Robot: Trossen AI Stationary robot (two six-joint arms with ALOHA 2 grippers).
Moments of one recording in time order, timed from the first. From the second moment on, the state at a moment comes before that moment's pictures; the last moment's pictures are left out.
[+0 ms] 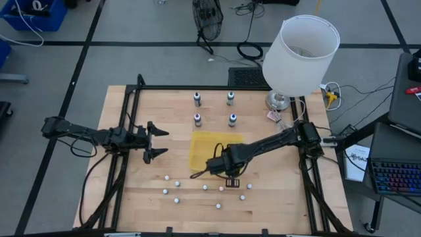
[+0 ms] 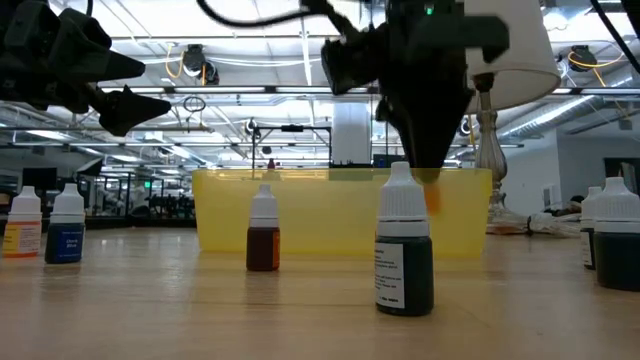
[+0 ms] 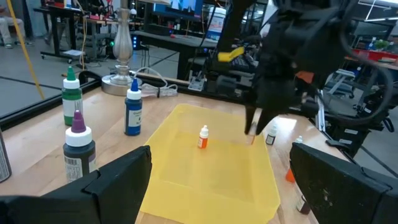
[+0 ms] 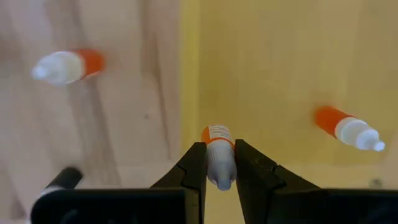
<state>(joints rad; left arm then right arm) -0.17 0.33 0.01 0.29 -0.21 -0.19 0.25 2.04 1.63 -1.15 0.02 0.31</state>
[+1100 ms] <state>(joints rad) -0.17 0.33 0.01 0.29 -0.21 -0.19 0.26 1.90 1.50 -1.03 -0.02 0.50</state>
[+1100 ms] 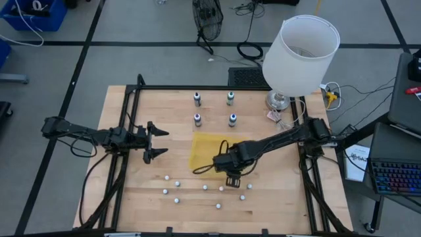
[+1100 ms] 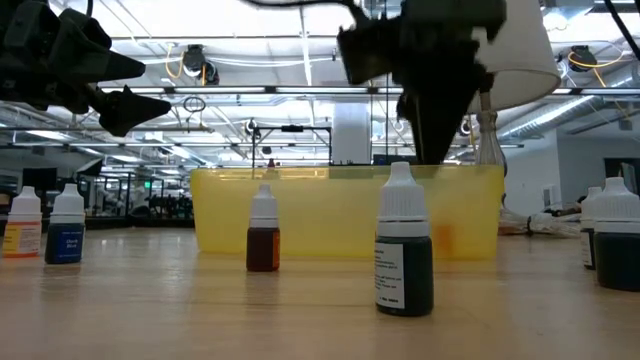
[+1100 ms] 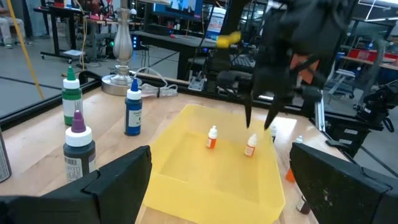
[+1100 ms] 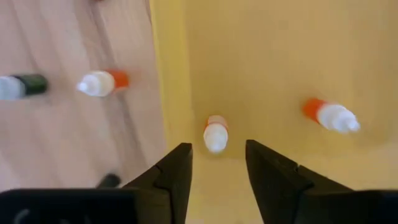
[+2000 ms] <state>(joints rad) -0.17 0.33 0.01 0.29 -0.21 -0.19 0.52 1.81 1.28 -0.96 0.00 1.03</state>
